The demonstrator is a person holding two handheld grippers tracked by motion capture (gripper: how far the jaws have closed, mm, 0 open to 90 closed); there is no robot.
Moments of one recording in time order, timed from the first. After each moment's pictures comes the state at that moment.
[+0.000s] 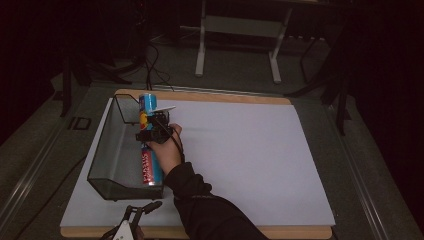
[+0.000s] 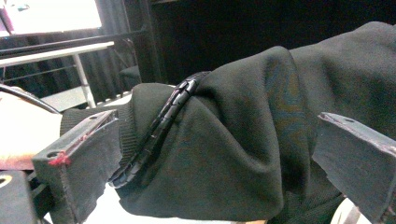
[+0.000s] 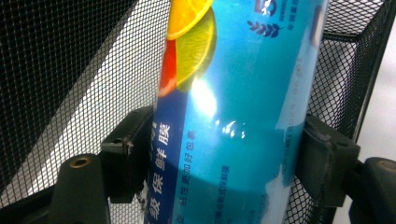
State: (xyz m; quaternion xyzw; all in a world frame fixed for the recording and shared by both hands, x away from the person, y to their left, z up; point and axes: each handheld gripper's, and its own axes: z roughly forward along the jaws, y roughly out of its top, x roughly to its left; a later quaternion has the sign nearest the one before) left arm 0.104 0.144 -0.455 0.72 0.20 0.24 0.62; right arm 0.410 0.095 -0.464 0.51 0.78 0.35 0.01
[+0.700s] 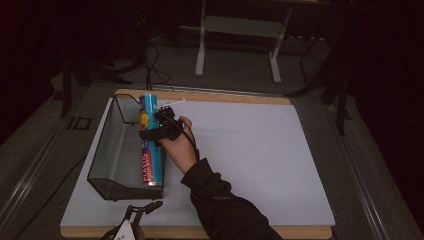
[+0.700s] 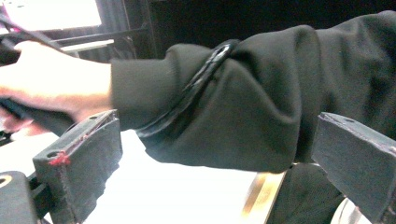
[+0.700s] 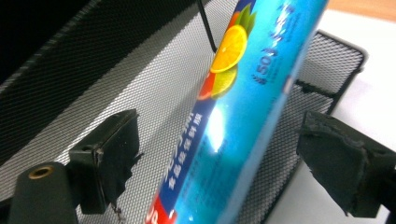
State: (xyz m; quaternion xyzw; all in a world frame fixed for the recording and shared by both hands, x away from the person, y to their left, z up) left arm 0.105 0.142 -0.455 0.72 0.20 0.24 0.61; right arm 0.396 0.058 -0.422 0.40 0.81 0.42 0.03
